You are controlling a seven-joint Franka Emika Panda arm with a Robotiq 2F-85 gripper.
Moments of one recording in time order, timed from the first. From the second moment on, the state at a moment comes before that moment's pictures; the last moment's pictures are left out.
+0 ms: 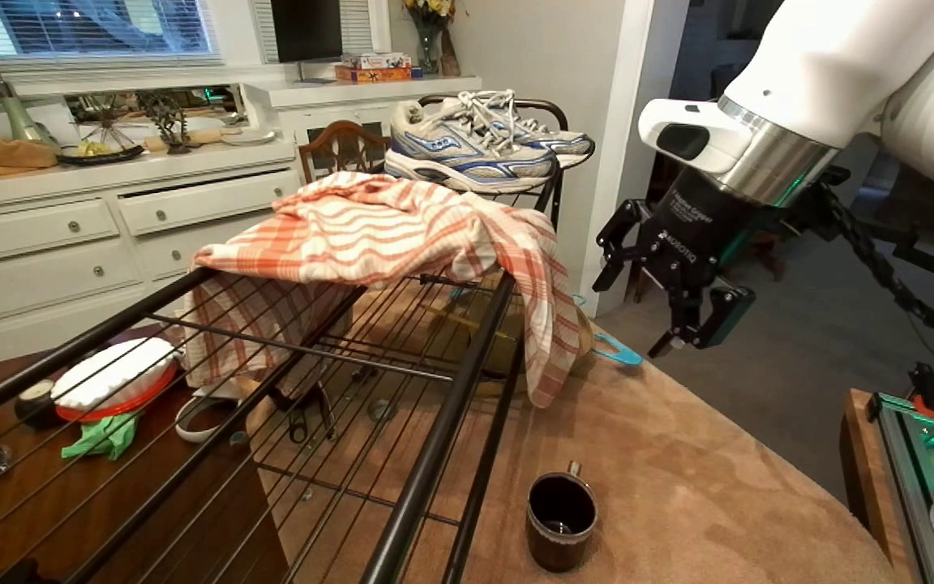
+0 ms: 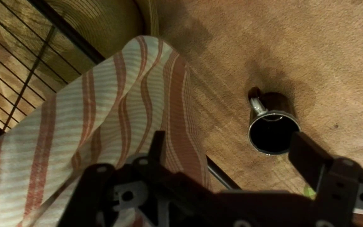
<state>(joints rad) 0.31 -0.44 0.04 -2.70 -0.22 2.60 -0.54</state>
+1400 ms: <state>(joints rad) 0.54 -0.13 -0.08 -2.73 0.28 2.88 -1.57</state>
